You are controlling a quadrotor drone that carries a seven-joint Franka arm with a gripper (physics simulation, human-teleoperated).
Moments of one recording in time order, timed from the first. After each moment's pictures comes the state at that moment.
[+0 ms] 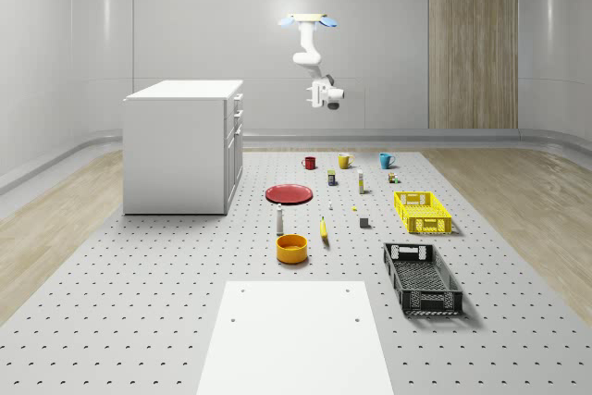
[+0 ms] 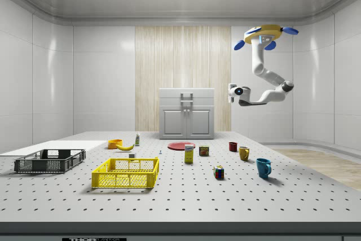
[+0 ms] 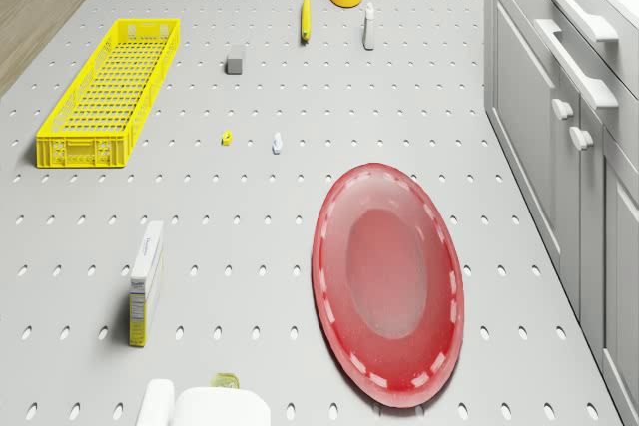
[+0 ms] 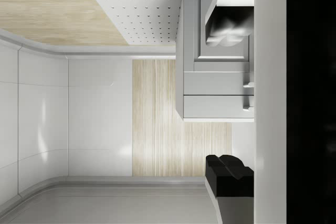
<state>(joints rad) 0.45 -0.92 -0.79 -2.43 0.96 1.54 0.68</state>
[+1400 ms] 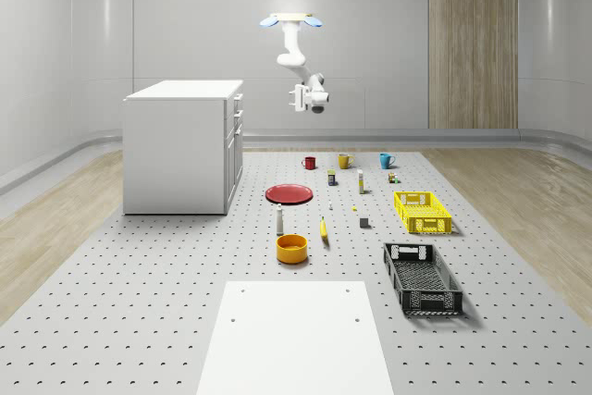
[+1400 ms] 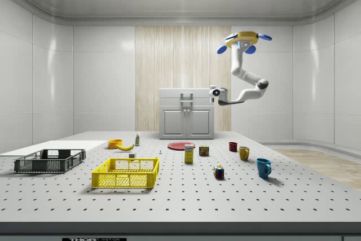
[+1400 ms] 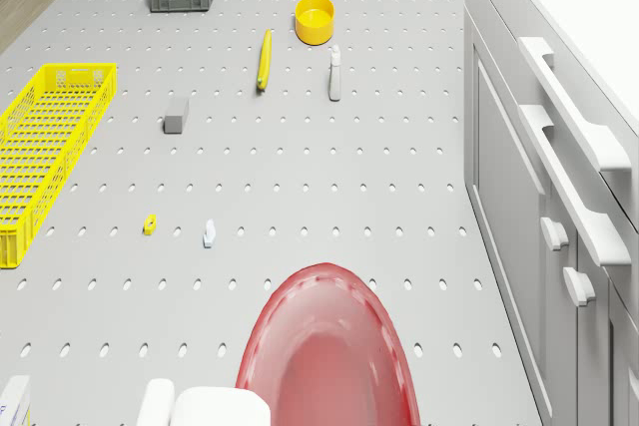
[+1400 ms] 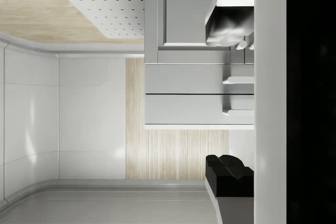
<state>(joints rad) 0.57 -1.03 -0.84 -2.45 0.88 1.65 0.75</state>
